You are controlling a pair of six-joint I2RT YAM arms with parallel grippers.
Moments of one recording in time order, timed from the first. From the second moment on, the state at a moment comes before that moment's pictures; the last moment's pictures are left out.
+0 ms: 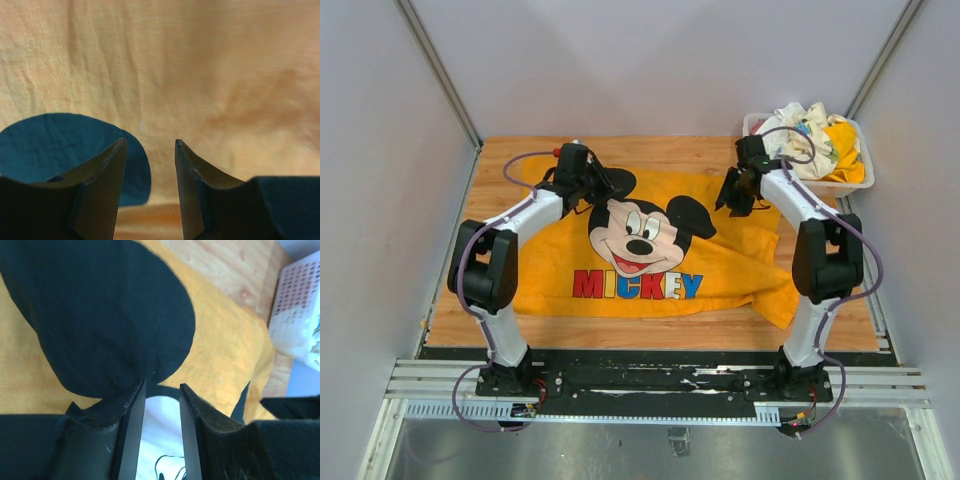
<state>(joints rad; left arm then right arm) -0.30 1.80 1.30 -0.09 0.09 -0.81 0.18 1.86 1.51 -0.70 -0.03 0.57</state>
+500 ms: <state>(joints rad) -0.23 1.83 1.16 -0.05 0.09 -0.84 0.41 2.24 1.86 -0.75 -0.09 0.53</state>
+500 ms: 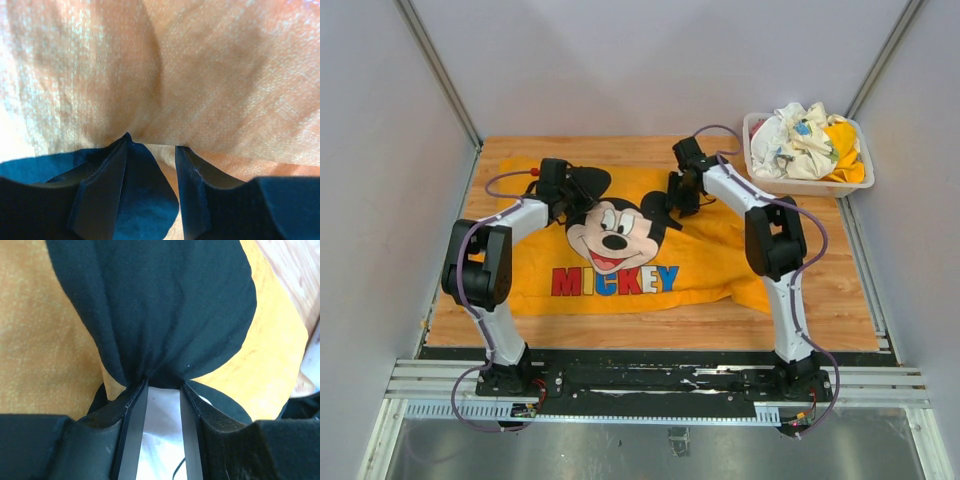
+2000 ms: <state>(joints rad) -0.06 1.54 1.09 -0.28 0.06 -0.70 0.27 2.36 2.01 -0.82 0.09 0.51</state>
